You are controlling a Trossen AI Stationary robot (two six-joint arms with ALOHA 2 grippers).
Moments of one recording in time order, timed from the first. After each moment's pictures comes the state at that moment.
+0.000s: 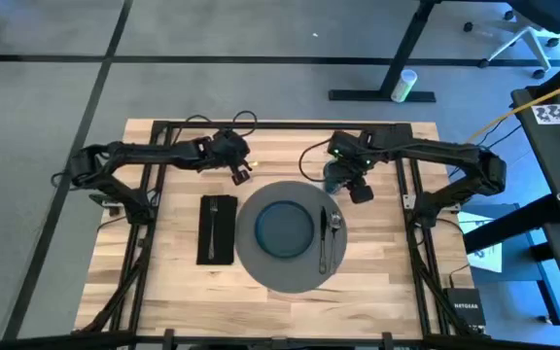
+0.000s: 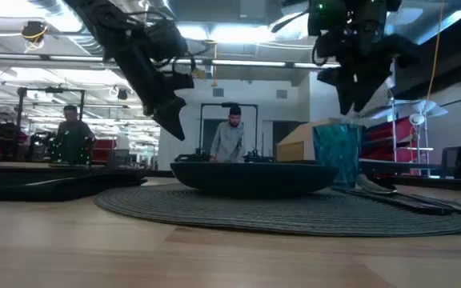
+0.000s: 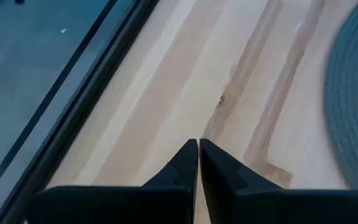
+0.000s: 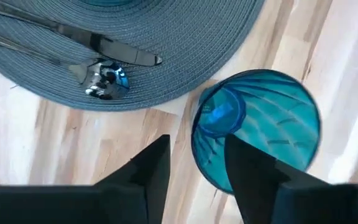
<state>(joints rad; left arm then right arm) 0.41 1.45 0.85 -0.23 -0.29 0.14 -0.33 1.41 1.19 -1.12 -0.11 -0.61</state>
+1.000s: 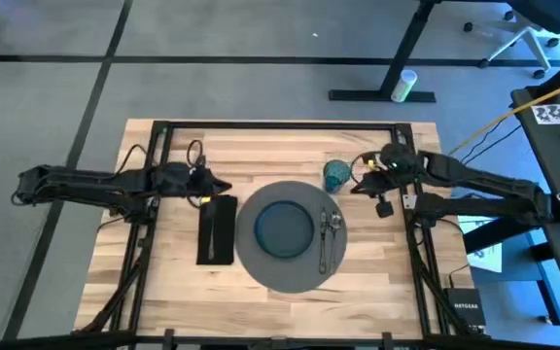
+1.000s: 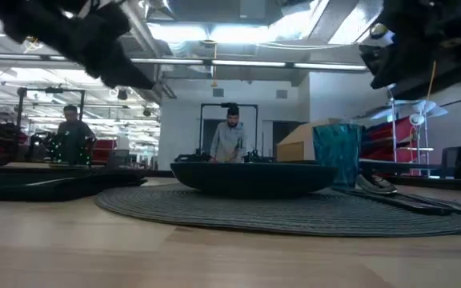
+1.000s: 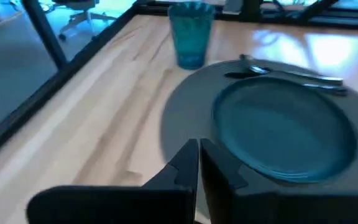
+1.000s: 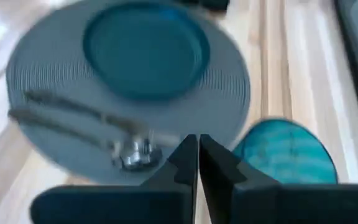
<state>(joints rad) 0.10 0.79 0.38 -0.01 -0.16 -0.04 -0.33 0.71 0.59 -0.59 -0.34 -0.49</state>
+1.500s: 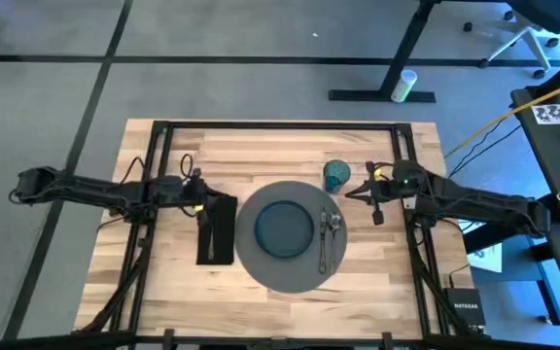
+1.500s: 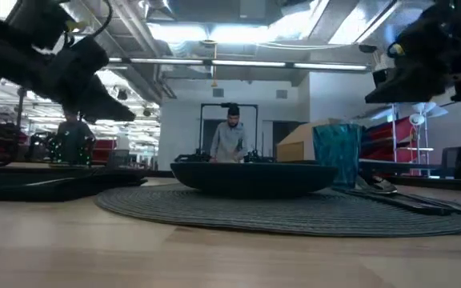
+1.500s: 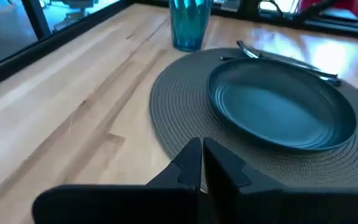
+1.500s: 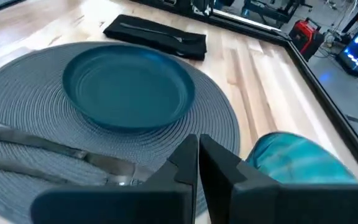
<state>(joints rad) 0.07 0.74 0.08 0.33 -0.16 -0.13 -0.33 0.48 0.20 -0.11 -0.35 -0.40</state>
